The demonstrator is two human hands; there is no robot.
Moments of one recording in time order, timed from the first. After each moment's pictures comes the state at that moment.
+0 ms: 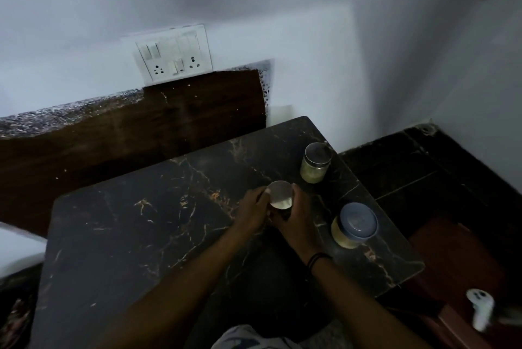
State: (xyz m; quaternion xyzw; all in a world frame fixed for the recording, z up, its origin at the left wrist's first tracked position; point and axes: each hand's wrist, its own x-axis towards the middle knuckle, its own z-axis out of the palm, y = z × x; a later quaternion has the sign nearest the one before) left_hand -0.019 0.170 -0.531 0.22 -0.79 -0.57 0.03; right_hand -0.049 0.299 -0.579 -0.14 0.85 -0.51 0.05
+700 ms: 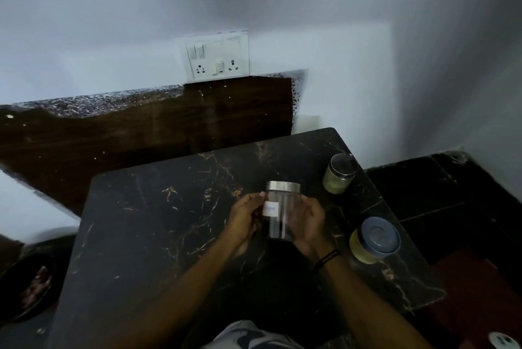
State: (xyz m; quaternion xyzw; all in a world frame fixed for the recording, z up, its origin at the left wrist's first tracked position) left_hand 0.047 0.138 -0.510 0.30 -0.51 -0.81 0.05; right_hand -0.042 0.271 -0.549 0.05 0.47 -0.80 0.37
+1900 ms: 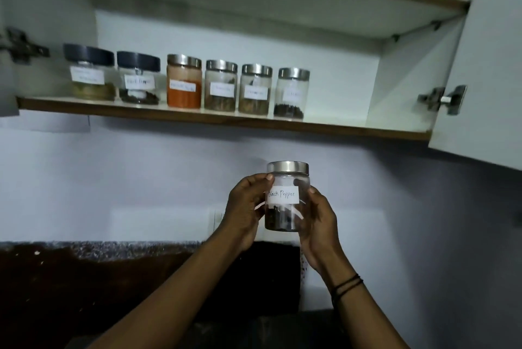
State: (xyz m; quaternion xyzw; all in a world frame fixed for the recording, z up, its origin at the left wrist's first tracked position) left_hand -0.042 0.050 -0.174 0.07 -0.51 -0.79 0.34; right_hand -0.116 0.165 -0.194 -0.27 0.48 -0.82 0.14
